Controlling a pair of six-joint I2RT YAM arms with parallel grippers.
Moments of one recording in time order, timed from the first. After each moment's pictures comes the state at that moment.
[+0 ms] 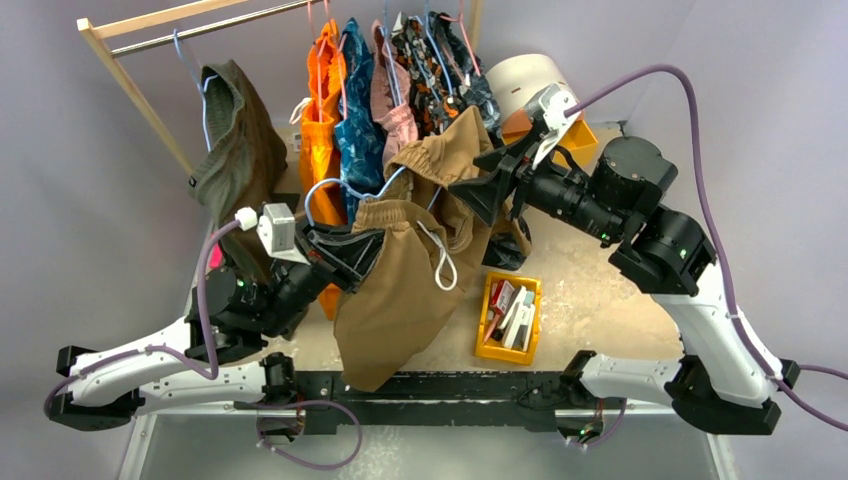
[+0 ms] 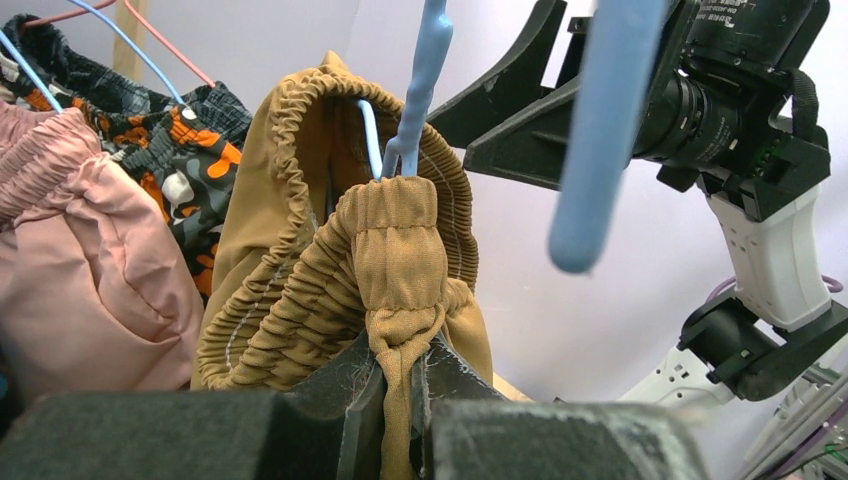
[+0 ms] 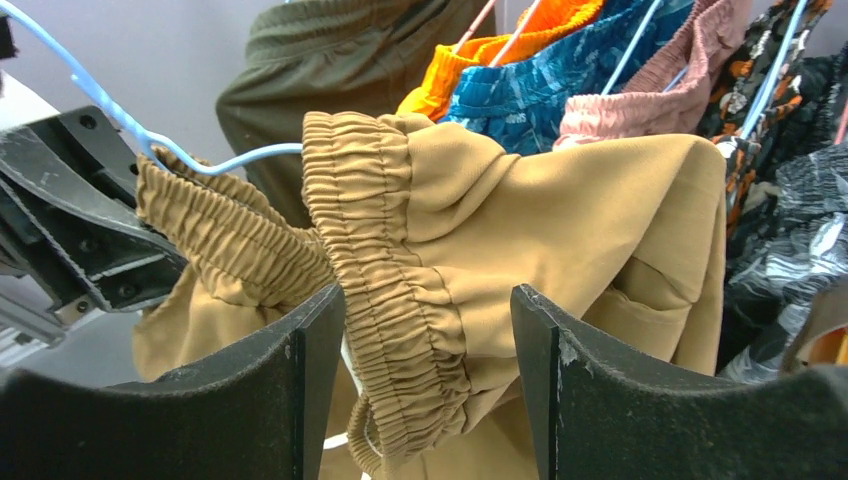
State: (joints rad) left arm -1.29 0.67 0.93 0.16 -0.41 -0.20; right arm 0.84 1.13 1.75 -0.65 -0.11 0.13
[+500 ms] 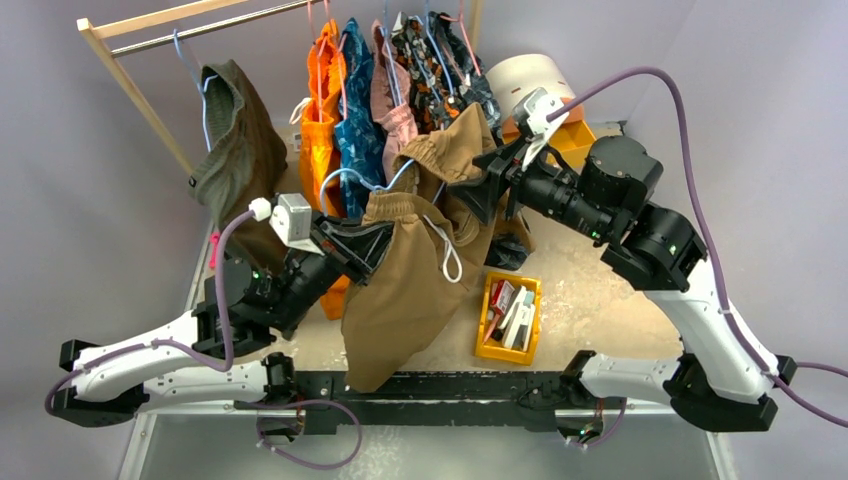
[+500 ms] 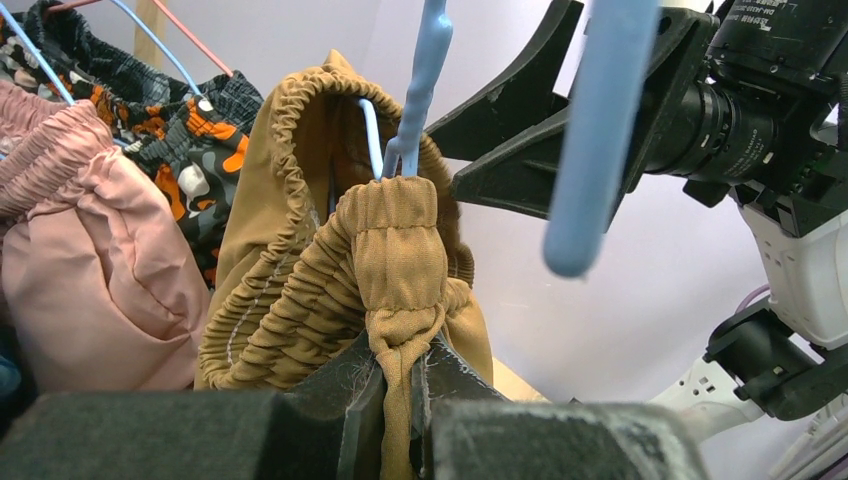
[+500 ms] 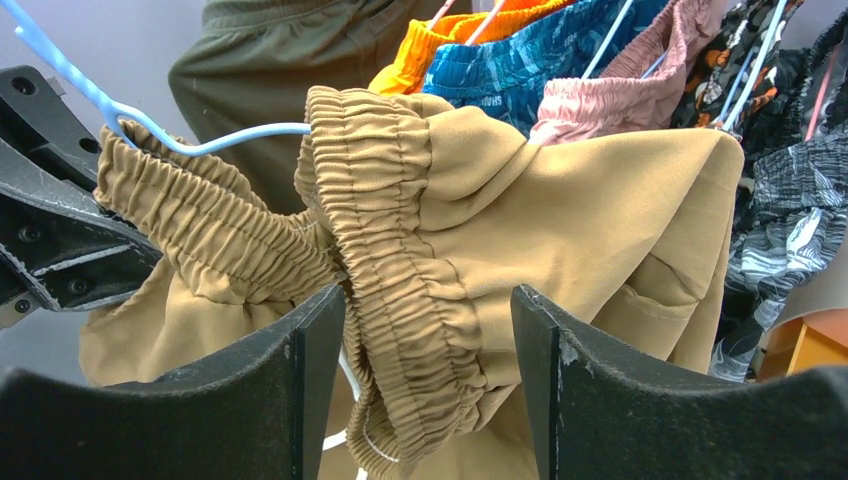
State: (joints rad) left arm -1.29 0.74 0.99 0.13 -0.46 -0.21; right arm 0.84 1.15 1.74 -0.67 -0.07 0.06
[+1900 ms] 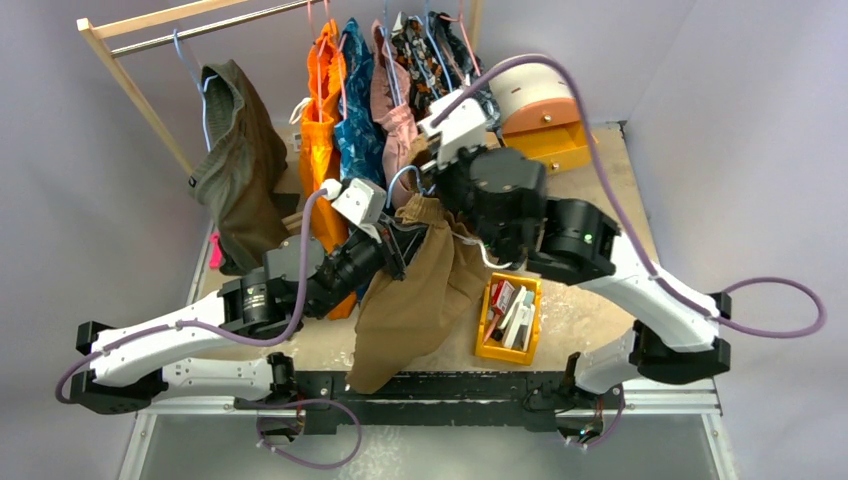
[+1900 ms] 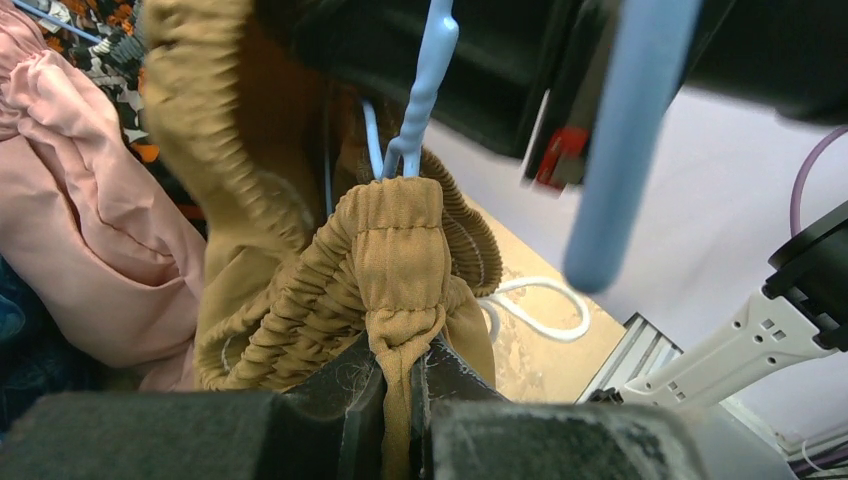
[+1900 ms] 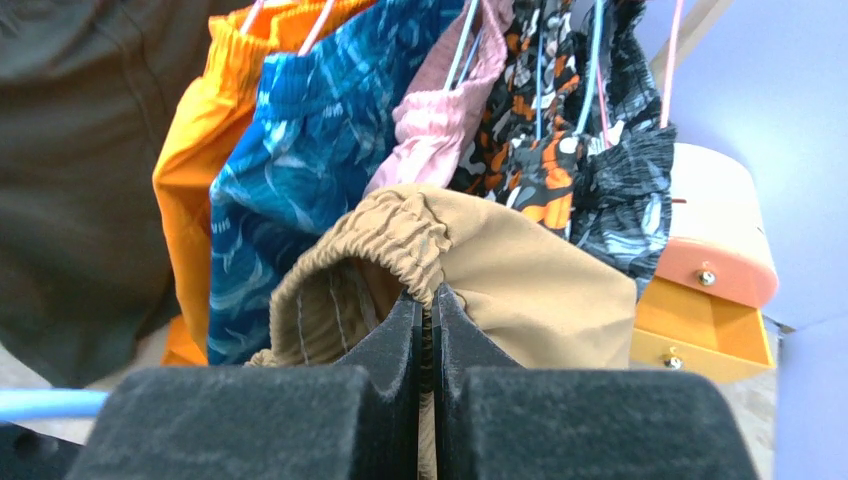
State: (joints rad) left arm -1.29 0.96 1.19 -0.16 -0.51 -0.25; right arm 1.19 1.42 1.98 -0.70 0.74 -0.08
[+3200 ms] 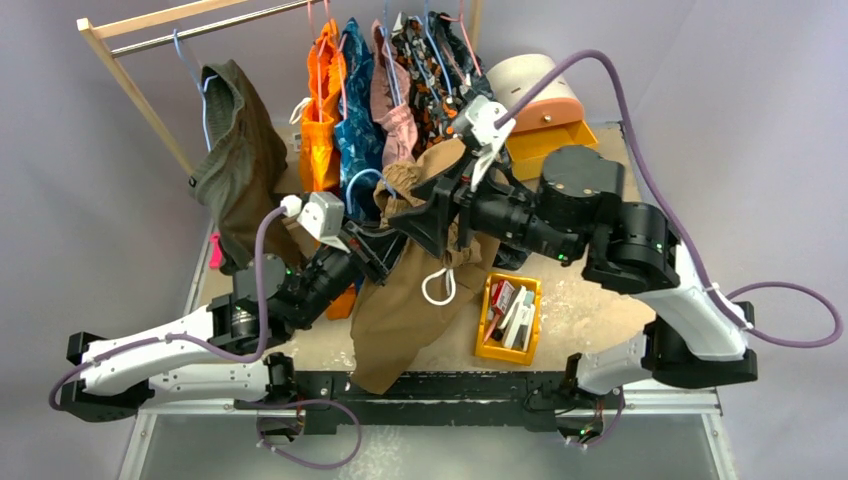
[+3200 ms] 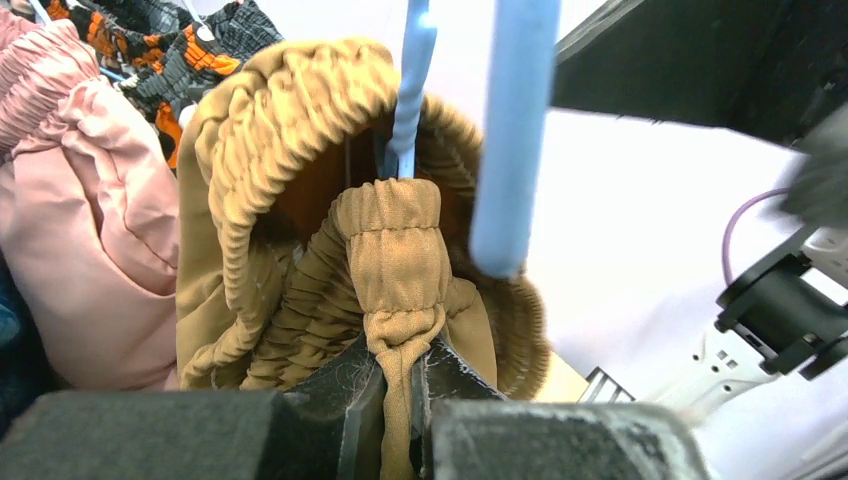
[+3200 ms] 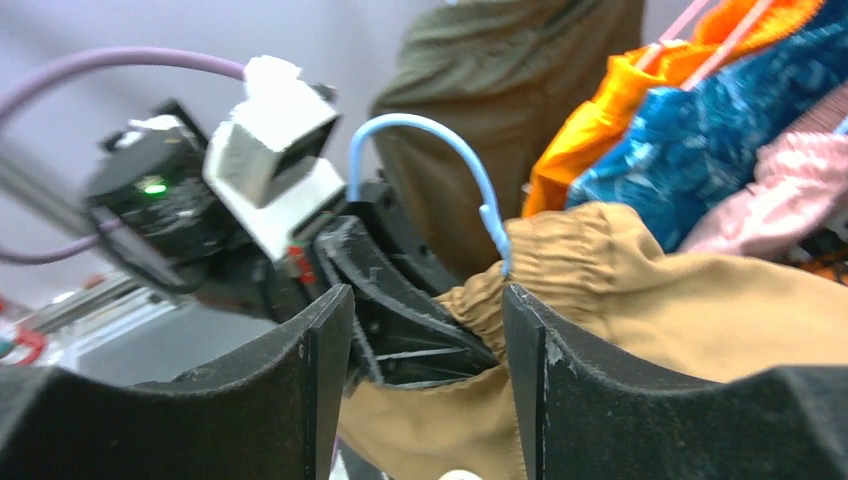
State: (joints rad) left arm -1.30 0.83 1.03 0.04 -0.53 -0.25; right arm 1.26 1.38 2.10 -0.82 0.21 0.20
